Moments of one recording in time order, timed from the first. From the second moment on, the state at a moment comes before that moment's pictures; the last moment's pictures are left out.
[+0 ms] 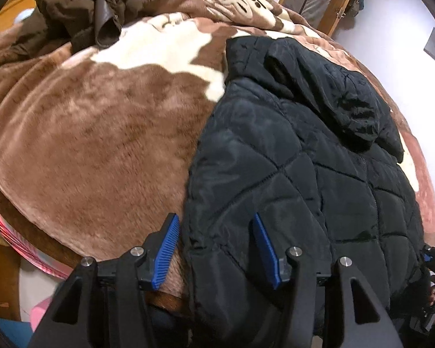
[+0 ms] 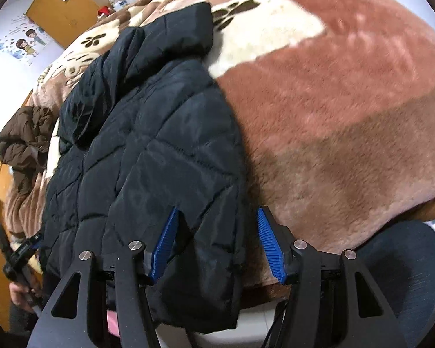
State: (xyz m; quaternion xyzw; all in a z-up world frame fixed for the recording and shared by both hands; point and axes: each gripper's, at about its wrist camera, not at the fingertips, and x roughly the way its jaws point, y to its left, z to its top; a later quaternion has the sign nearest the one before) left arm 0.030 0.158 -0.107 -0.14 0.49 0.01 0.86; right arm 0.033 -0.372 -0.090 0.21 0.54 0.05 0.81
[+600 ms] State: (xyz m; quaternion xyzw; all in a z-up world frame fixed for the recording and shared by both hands) left arm 0.025 0.123 -0.110 -0.07 0.51 0.02 0.86; right arm 0.034 -0.357 -0.103 0.20 0.57 0.09 0.79
